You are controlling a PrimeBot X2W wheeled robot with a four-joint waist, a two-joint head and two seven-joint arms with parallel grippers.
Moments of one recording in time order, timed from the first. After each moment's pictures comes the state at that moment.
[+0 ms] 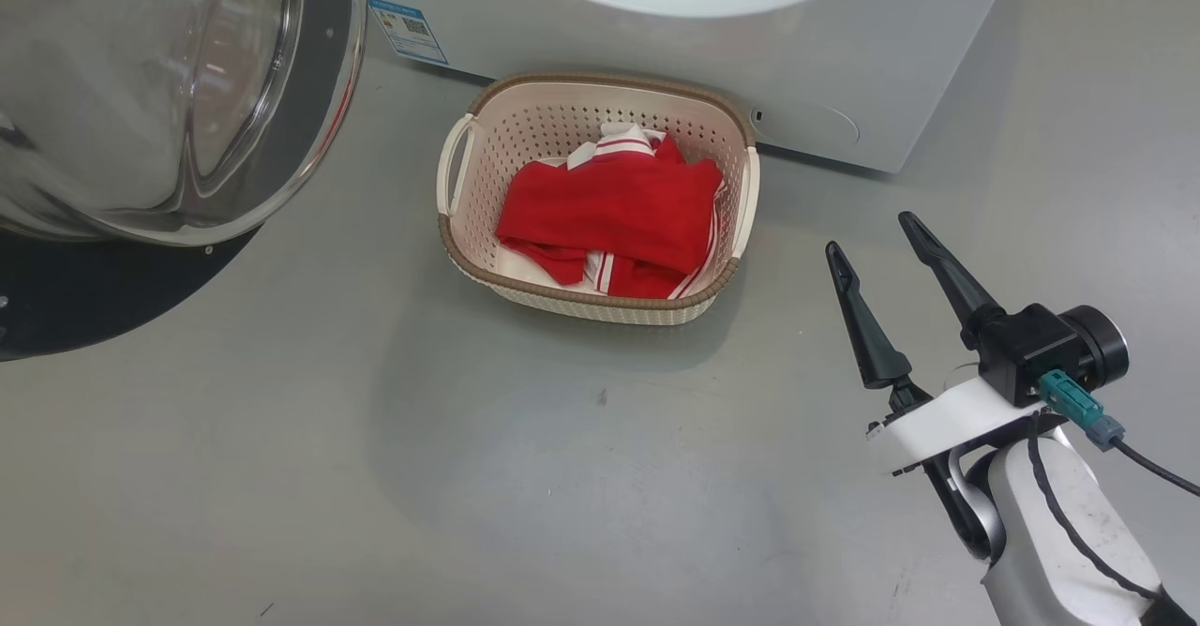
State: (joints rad) left arm -0.86 0.33 0.84 0.81 -1.18 0.11 0.41; right arm -0.25 -0.14 0.24 0.19 0.17 0.12 -0.24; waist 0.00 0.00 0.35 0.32
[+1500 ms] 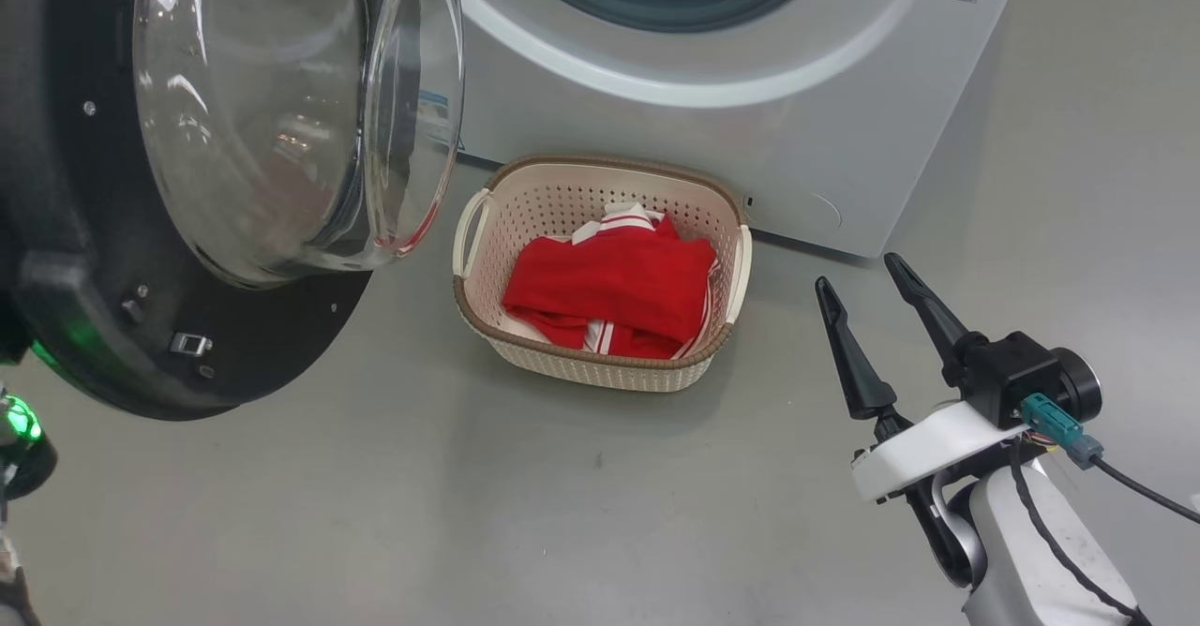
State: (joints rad) left arm -0.75 0.21 0.64 0.83 -1.23 -0.02 0.92; right arm -0.22 -0.09 0.24 0.25 0.21 0.12 -0.25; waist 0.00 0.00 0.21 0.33
